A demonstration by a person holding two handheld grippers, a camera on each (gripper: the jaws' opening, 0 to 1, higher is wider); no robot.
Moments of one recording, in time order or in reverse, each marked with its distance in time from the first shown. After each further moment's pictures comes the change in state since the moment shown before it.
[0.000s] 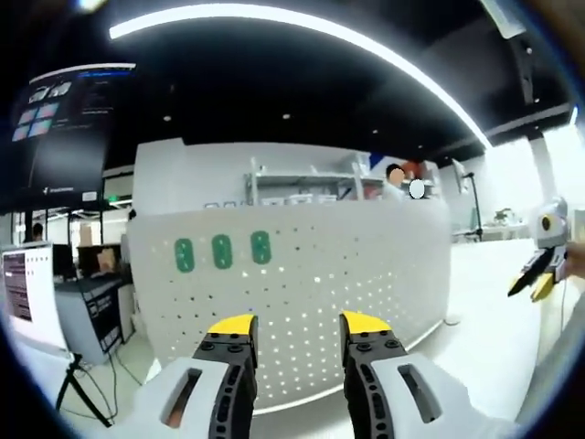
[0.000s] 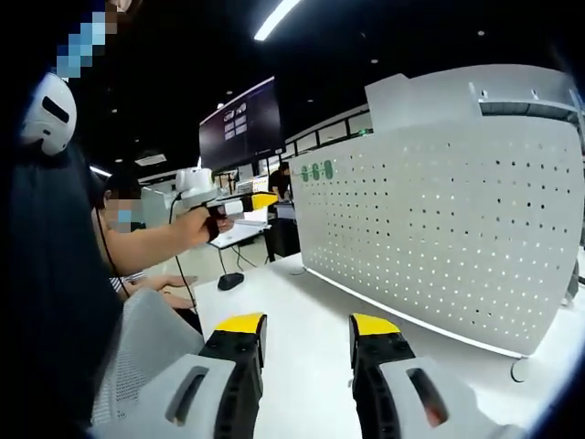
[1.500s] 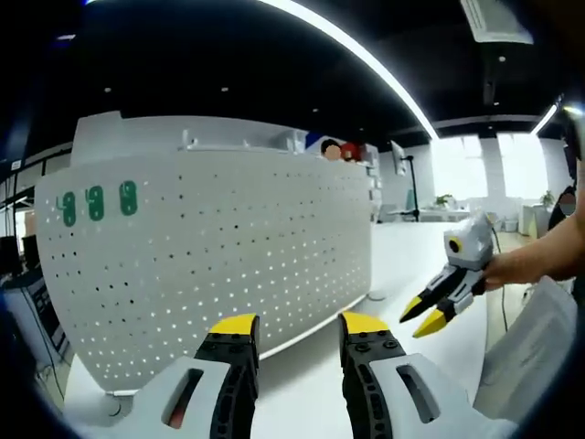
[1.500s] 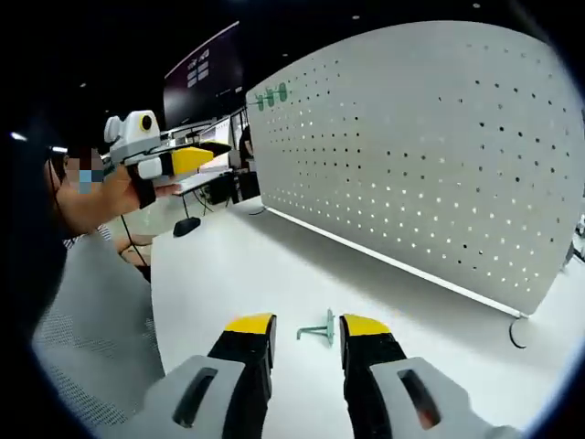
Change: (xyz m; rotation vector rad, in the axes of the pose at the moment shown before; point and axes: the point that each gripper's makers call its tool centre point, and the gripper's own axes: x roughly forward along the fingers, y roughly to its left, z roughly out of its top) left arm 0.005 -0.124 -0.056 -0.002 0.110 -0.298; right arm 0.037 -0.073 -0.104 0.025 0.225 -0.124
